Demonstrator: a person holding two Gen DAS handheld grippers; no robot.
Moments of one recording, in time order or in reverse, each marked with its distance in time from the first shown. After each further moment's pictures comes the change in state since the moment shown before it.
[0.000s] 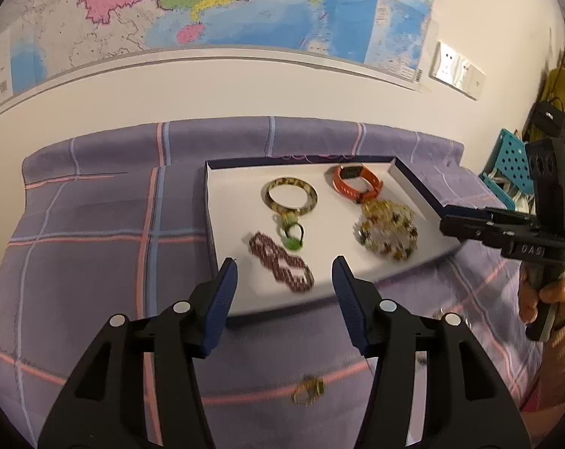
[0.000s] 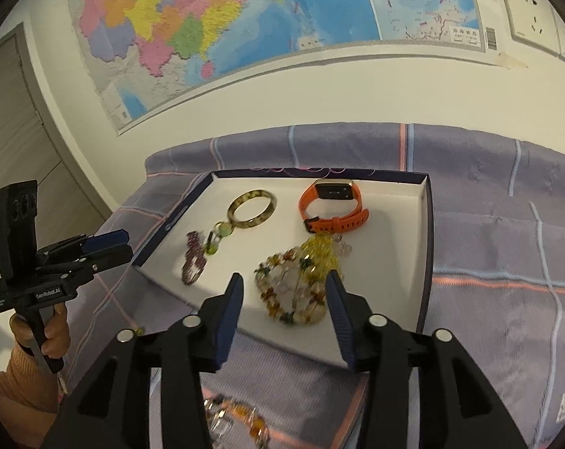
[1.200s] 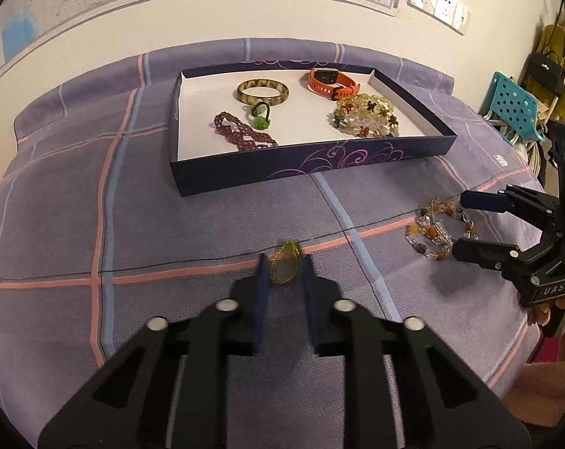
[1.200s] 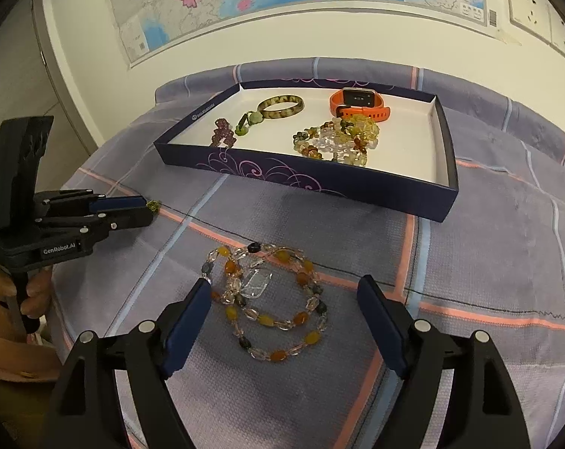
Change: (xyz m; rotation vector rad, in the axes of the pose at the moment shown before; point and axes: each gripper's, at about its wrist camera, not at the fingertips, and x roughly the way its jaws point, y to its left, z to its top) left arm 0.008 -0.031 -0.079 0.050 0.170 0.005; right arm -0.003 0.047 -0.097 -0.105 0.125 -0.100
